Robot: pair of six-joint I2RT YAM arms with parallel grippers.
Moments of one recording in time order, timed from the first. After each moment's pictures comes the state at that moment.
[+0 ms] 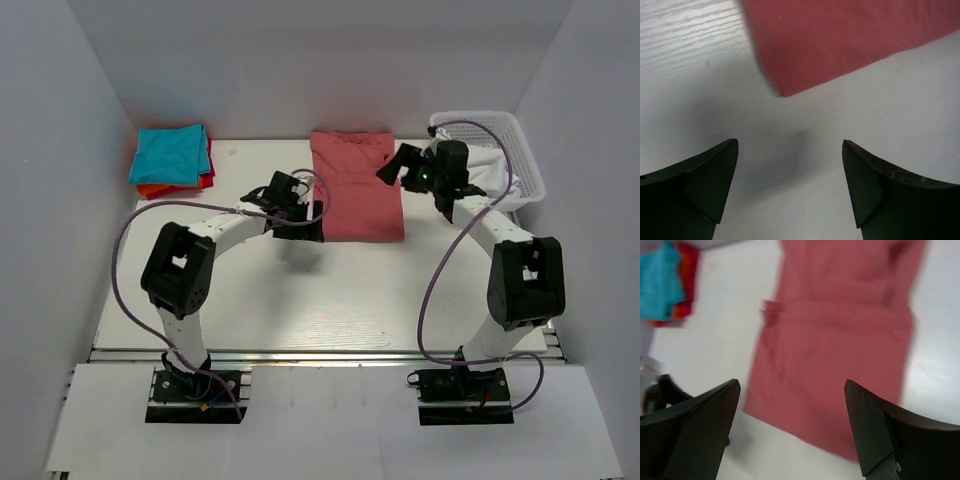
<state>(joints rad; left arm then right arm) -0.50 1.84 1.27 -0.36 0.20 -0.32 0.20 1.70 1.22 0.10 -0.38 0.45</state>
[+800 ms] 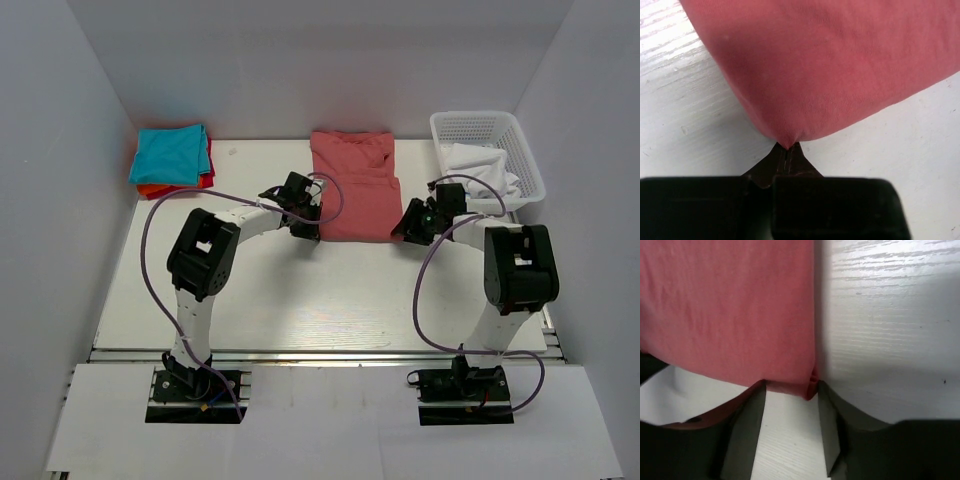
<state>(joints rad) -0.53 2.08 1.43 -0.32 0.21 -0.25 0.10 1.79 0.97 -0.09 -0.38 0.44</state>
